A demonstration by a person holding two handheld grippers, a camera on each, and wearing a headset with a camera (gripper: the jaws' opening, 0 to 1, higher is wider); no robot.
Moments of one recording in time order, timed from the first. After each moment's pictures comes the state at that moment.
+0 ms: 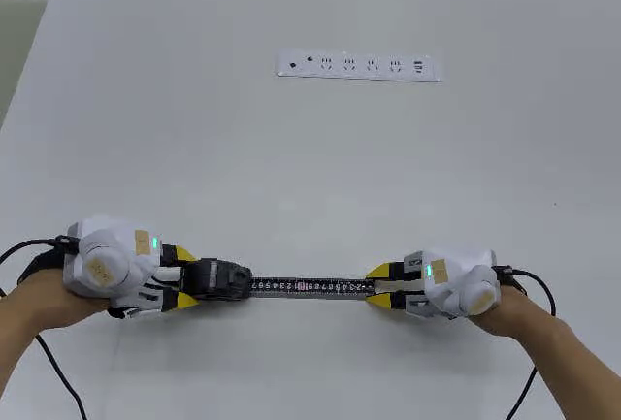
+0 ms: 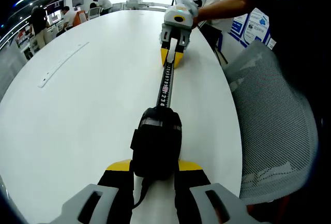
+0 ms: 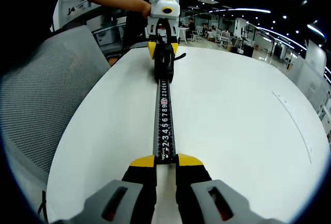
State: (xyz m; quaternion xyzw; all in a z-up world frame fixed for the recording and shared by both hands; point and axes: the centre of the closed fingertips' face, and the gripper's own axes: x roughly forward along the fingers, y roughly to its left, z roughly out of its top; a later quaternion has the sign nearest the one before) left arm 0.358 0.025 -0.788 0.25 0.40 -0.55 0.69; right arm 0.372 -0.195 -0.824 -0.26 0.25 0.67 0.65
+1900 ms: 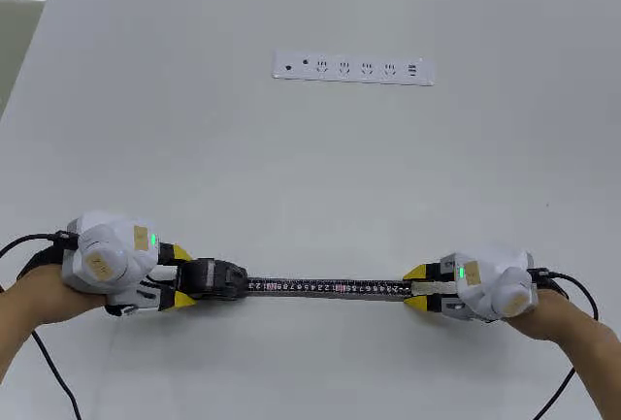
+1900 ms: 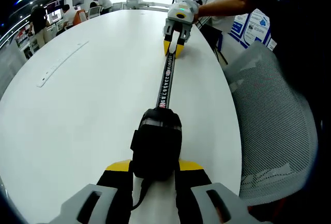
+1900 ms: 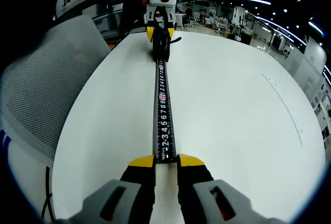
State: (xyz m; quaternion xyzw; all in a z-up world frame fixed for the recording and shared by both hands) left arm 0.358 0.023 -0.792 0.25 0.41 -0.55 0.69; right arm 0.375 -0.255 -0.825 -0.31 0.29 0.64 0.64
